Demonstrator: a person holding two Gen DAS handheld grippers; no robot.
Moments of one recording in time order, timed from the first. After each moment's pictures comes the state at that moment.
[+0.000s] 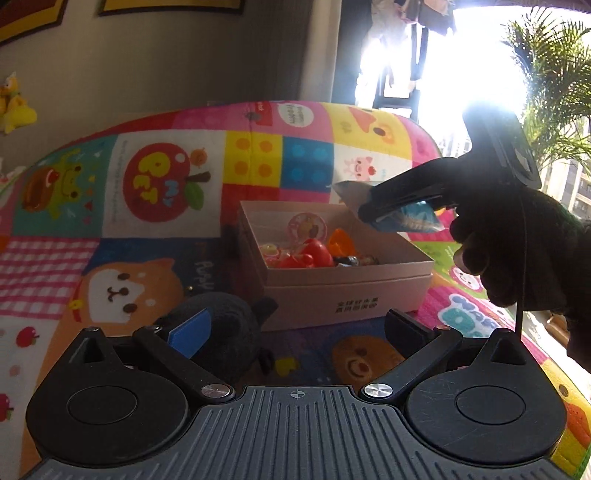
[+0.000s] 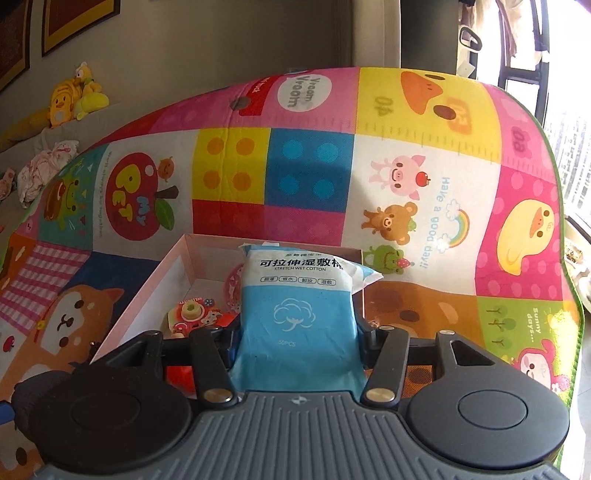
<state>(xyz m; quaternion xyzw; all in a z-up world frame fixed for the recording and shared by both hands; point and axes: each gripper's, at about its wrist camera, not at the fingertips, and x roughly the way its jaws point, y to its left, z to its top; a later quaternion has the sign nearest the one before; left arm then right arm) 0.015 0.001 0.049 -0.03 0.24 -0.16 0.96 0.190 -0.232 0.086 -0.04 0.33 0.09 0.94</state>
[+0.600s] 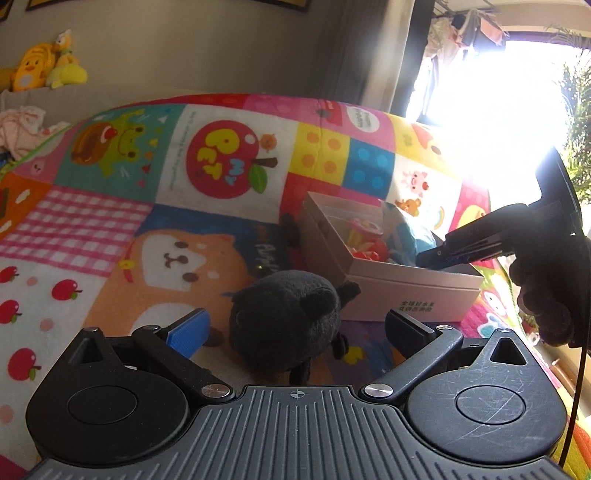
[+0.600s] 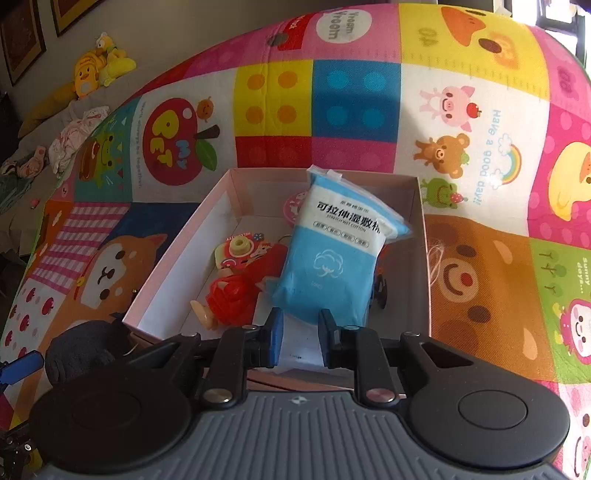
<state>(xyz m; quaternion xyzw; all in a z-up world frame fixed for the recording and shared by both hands) 0.017 0.056 0.032 -0.10 0.25 -0.11 0.96 0.185 -0.226 0.069 0.00 0.41 0.16 0.90</state>
